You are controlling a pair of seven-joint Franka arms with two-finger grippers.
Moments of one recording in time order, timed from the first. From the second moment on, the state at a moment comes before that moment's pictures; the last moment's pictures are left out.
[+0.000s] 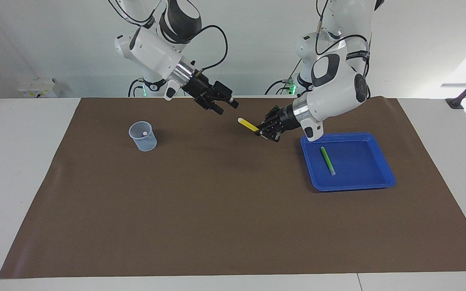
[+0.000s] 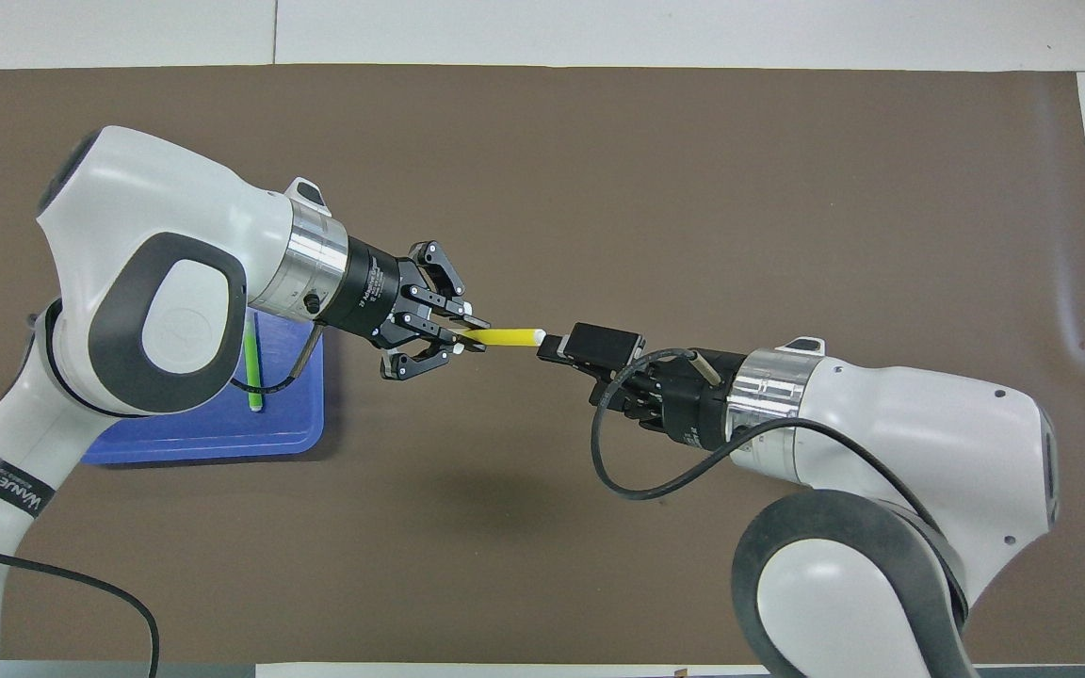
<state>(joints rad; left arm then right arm) 0.28 0.20 -0.75 -1.83 -0.70 1.96 -1.51 0.44 -0.20 0.07 -2.24 1.08 2.46 0.31</state>
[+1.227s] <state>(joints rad) 0.24 0.14 -0.76 -1.93 -0.85 2.06 -1.51 0.45 -0.18 0.07 -2.25 1.08 2.54 0.27</state>
